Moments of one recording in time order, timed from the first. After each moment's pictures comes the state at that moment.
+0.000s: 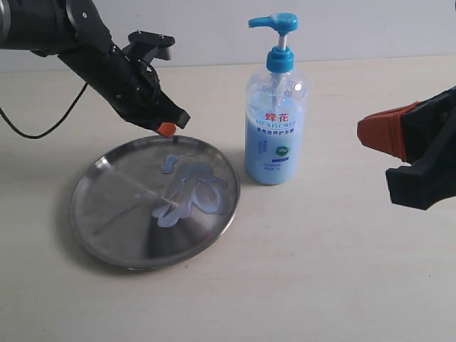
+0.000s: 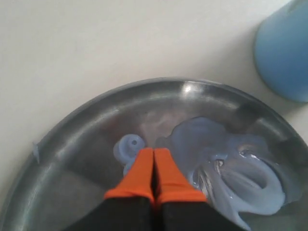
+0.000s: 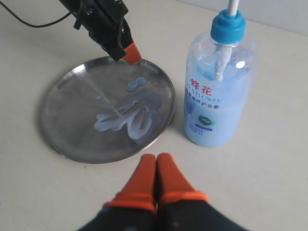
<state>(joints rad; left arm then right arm) -0.40 2.06 -1.46 -0.39 0.70 0.50 0.48 0.82 -0.62 0.15 0.49 -0.08</state>
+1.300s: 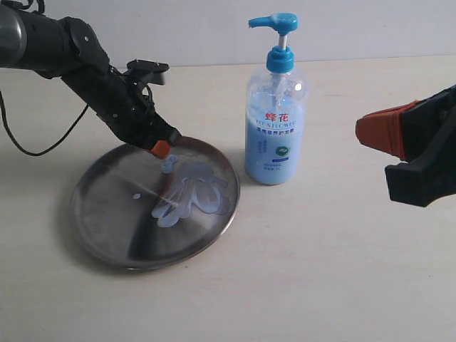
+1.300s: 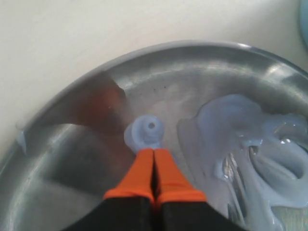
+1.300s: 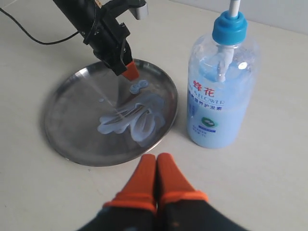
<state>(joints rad) -0.35 2.17 -1.47 -0.47 0.75 0.59 0.48 0.82 -0.62 0.17 0.48 -0.08</state>
